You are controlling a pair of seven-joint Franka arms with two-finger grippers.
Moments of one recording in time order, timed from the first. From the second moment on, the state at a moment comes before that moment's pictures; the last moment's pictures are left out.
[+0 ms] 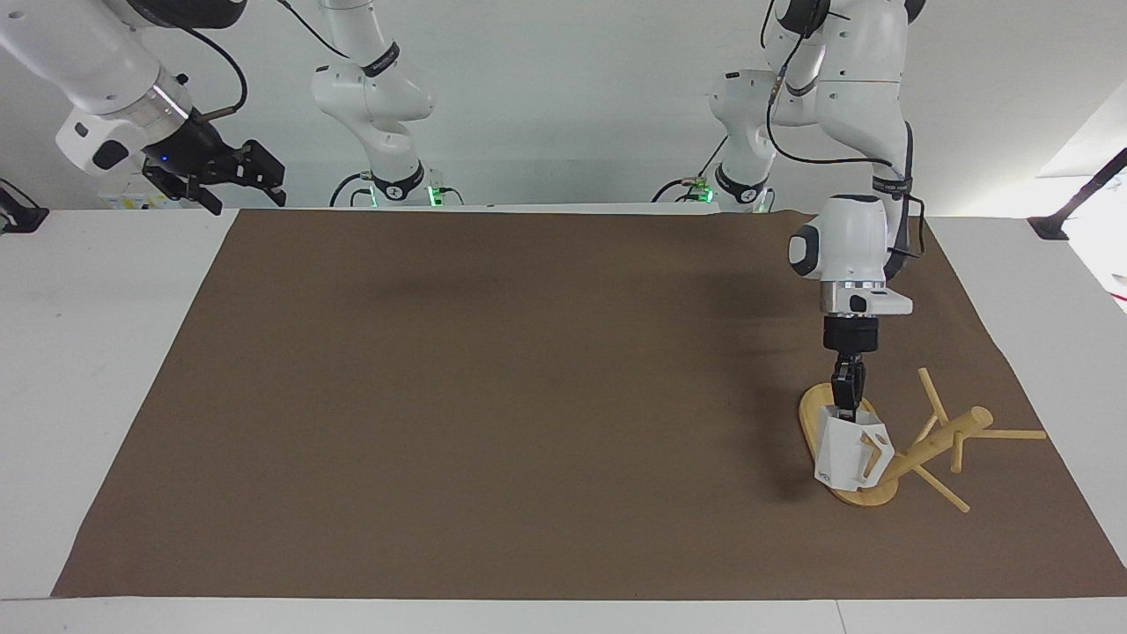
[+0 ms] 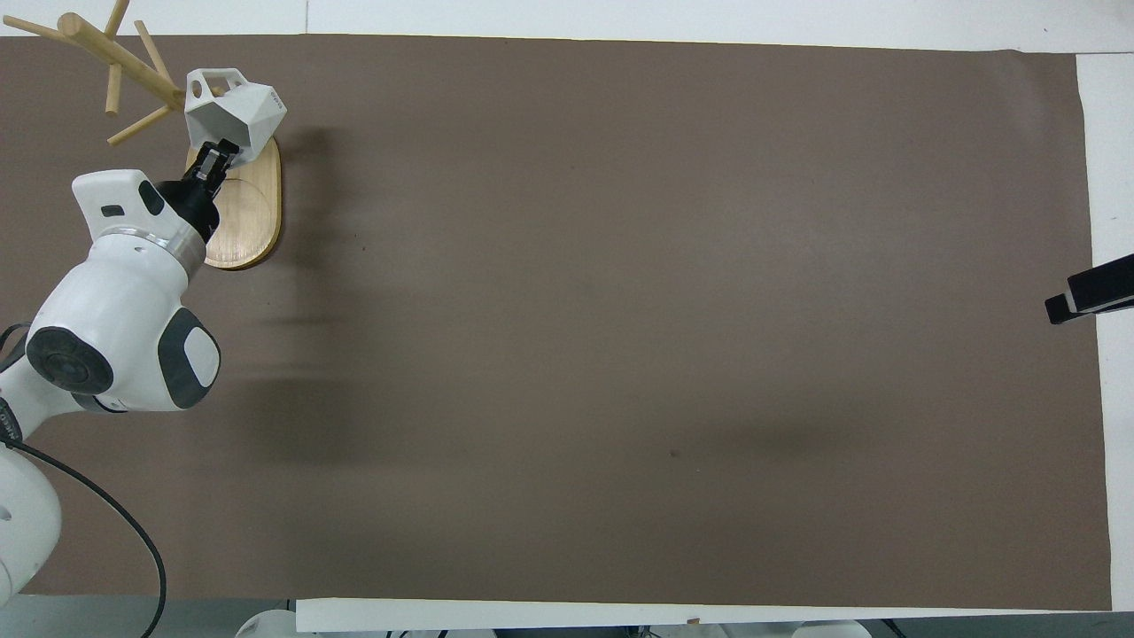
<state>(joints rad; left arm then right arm) -0.16 0.25 0.03 -2.31 -0.02 3.47 -0.92 -0.09 -0.03 -0.08 -1.54 0.09 1.31 -0.18</state>
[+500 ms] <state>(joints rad) -0.15 0.15 0.03 -2.26 -0.02 3.15 -0.94 -0.09 -0.03 -0.08 -1.55 0.09 1.31 -0.10</state>
